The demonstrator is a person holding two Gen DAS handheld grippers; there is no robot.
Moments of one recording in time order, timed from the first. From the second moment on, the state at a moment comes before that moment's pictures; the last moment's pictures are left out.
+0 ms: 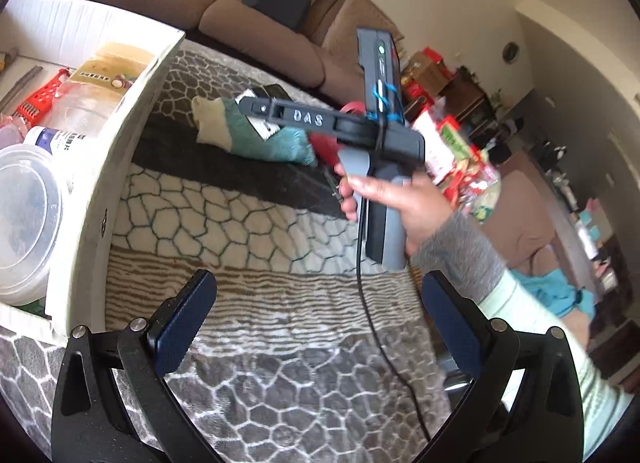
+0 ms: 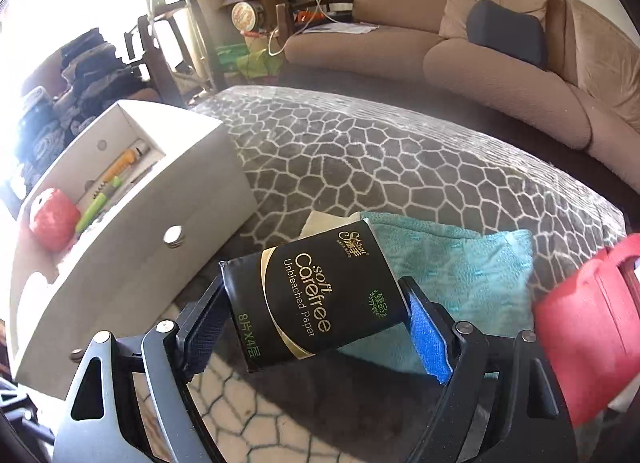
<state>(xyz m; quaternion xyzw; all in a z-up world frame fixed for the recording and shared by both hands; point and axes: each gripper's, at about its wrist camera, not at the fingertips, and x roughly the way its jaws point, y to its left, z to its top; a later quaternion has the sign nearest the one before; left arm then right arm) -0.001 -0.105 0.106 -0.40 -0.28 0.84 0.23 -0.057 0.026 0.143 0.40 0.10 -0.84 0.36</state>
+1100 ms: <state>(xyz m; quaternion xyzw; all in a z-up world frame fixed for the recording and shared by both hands) -0.030 -0.353 0.104 -0.23 -0.58 0.74 0.25 0.145 -0.189 0.262 0.26 0.25 -0.79 0.50</state>
